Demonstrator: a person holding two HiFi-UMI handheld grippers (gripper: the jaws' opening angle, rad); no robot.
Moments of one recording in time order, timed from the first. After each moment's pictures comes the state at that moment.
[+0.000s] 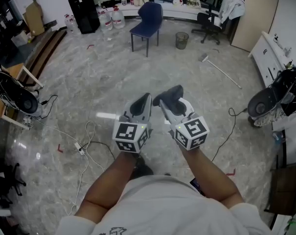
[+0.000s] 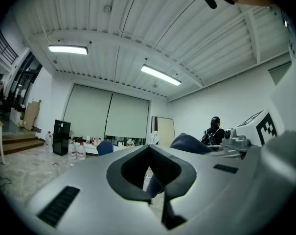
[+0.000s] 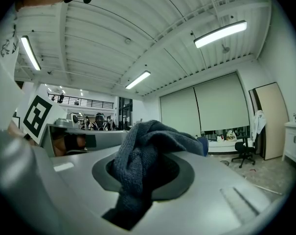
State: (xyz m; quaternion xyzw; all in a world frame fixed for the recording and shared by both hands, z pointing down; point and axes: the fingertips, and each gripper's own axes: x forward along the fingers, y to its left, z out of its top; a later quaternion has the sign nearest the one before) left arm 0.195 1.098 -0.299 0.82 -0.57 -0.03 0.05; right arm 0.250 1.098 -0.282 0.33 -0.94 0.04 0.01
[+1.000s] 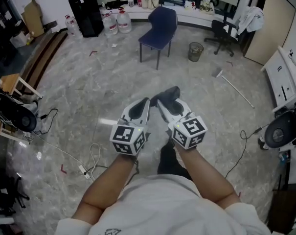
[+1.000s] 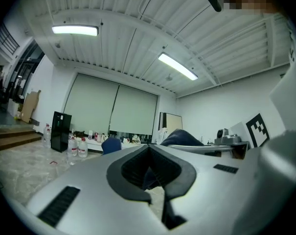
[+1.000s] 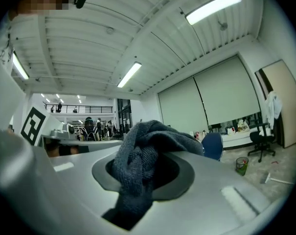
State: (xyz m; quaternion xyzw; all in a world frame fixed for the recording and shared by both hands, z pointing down) left arm -0.002 0.762 -0.252 0.82 -0.57 -0.02 0.09; right arm 0.046 0.751 -0.247 0.31 -0.95 0.08 -0.01
